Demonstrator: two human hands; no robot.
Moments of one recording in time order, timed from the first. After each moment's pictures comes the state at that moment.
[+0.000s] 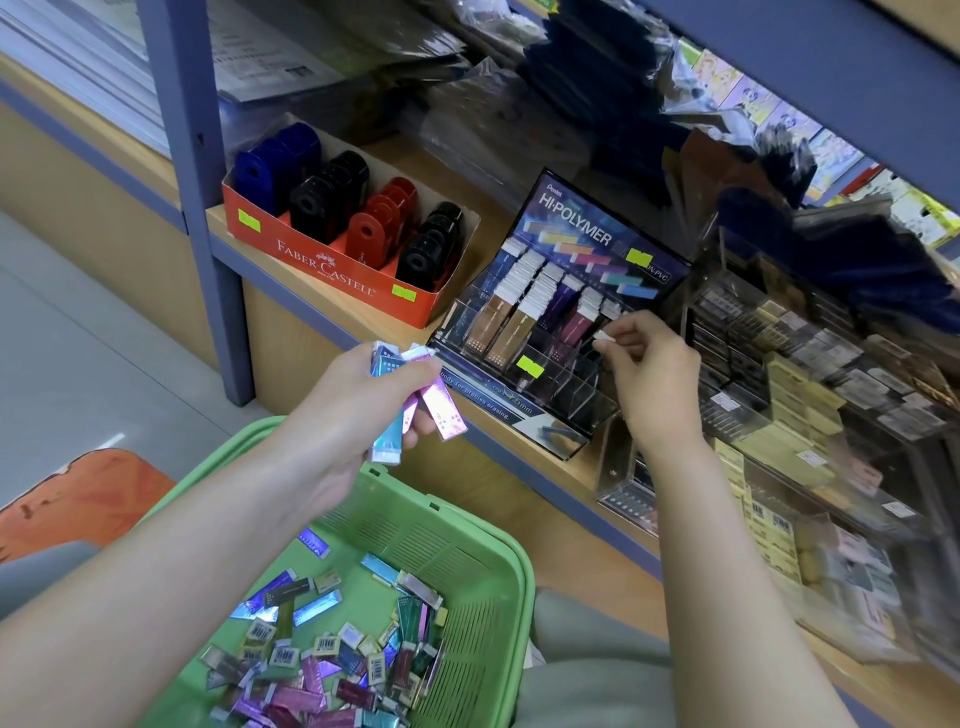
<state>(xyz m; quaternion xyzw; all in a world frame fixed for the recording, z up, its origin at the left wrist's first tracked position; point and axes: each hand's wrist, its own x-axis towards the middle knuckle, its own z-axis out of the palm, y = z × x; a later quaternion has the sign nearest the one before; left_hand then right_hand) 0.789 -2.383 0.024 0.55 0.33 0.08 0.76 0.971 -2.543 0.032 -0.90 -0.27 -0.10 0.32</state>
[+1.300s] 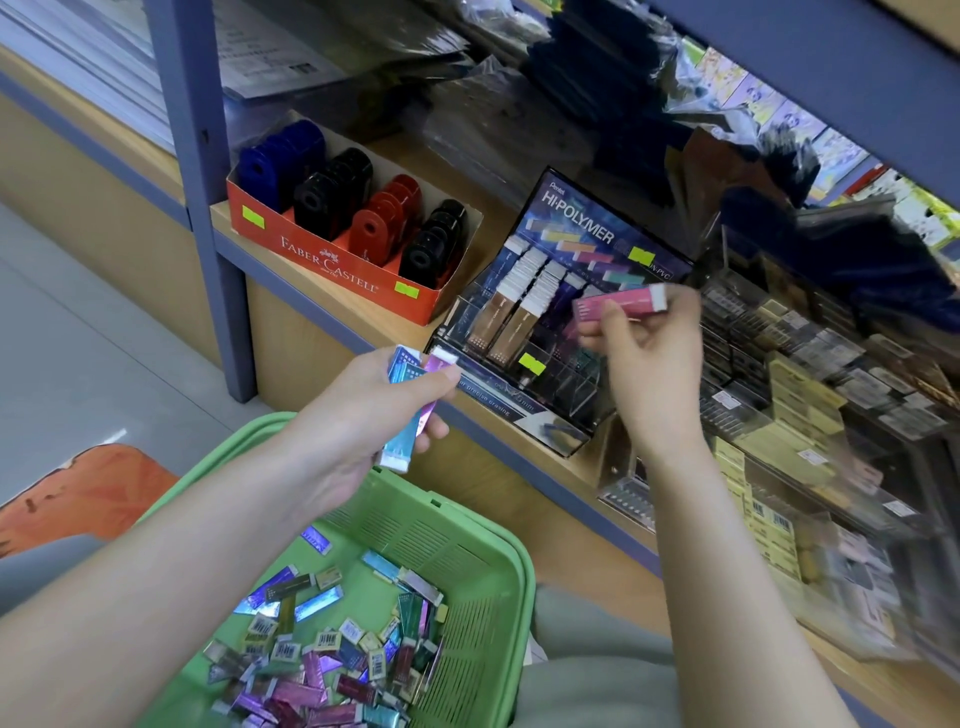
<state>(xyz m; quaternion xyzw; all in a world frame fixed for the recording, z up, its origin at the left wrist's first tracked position) 0.789 -2.387 0.026 0.57 0.32 0.05 0.76 0.928 -2.521 0.063 -0.81 -0.23 -0.02 0.54</state>
